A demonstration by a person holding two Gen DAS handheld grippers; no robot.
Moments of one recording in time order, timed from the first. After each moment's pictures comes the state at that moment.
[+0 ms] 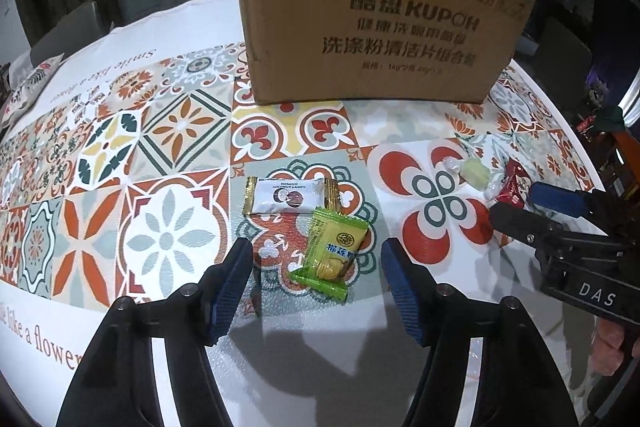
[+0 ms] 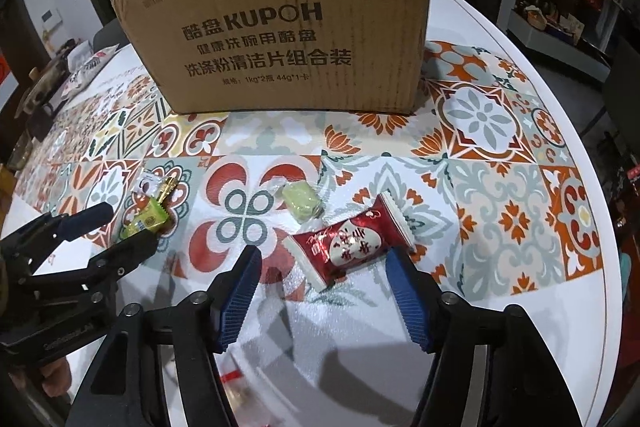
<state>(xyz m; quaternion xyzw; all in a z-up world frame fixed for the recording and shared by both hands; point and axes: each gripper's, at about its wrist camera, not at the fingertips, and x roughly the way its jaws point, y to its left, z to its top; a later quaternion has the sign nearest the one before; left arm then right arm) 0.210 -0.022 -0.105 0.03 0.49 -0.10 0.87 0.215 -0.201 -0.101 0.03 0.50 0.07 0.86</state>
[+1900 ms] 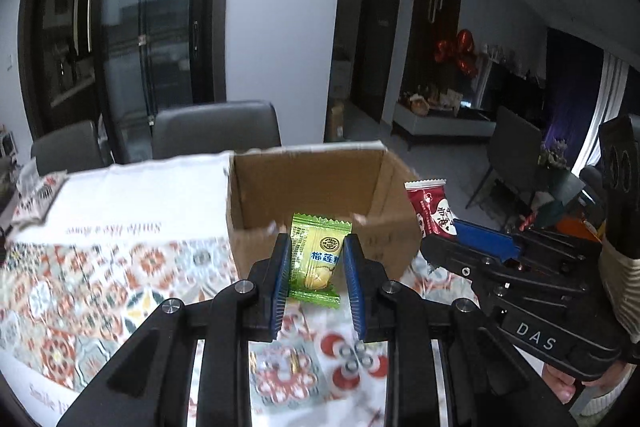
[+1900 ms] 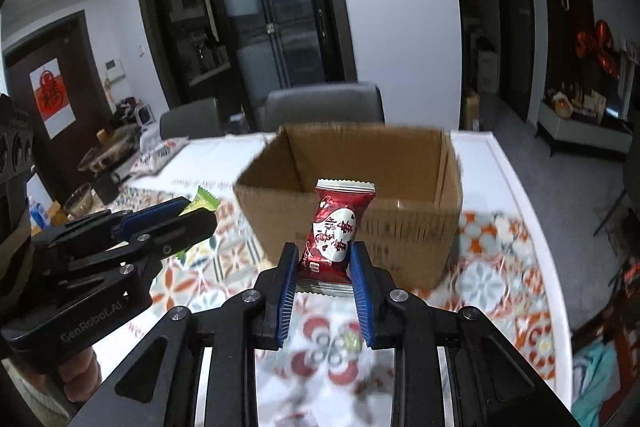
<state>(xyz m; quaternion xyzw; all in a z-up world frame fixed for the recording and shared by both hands) 0.219 -0.032 0.087 0.01 0.30 -0.16 0.94 0.217 -0.188 0.069 0.03 0.32 0.15 0.94</state>
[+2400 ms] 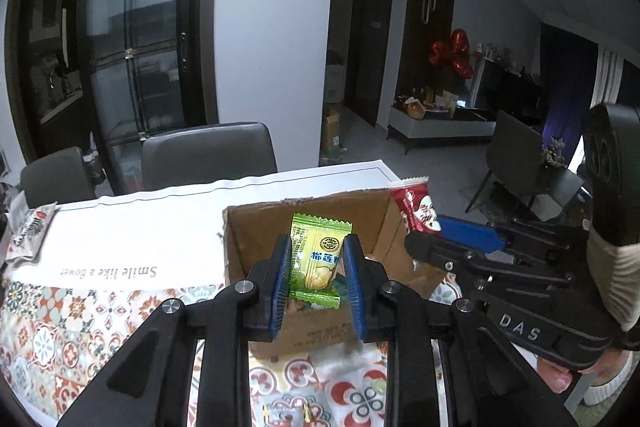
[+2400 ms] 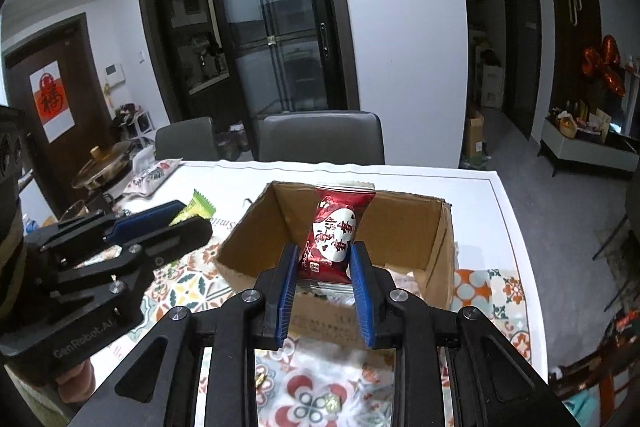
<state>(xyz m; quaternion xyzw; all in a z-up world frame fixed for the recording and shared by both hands) 0.292 -0.038 0.101 0.02 0.30 -0.17 0.94 0.291 -0.191 0.092 0.02 0.32 0.15 0.93</state>
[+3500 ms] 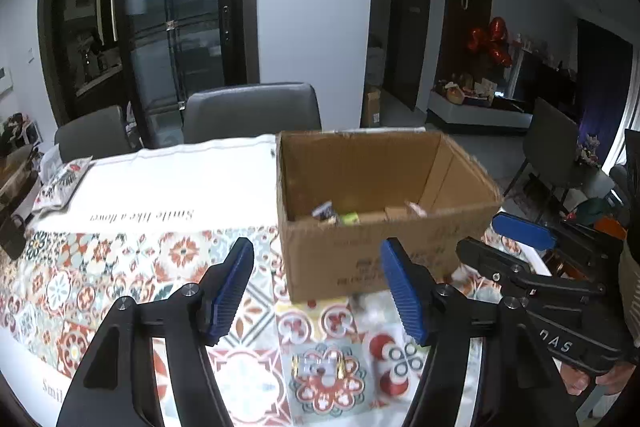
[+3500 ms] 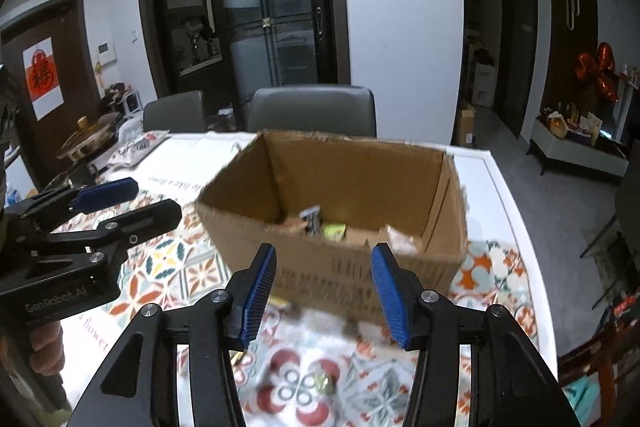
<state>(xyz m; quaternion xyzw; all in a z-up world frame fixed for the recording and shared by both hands) 0.242 -0.007 0.047 0.02 0.33 -0.09 0.94 0.251 -0.179 0.039 0.00 0.33 0.13 0.93</state>
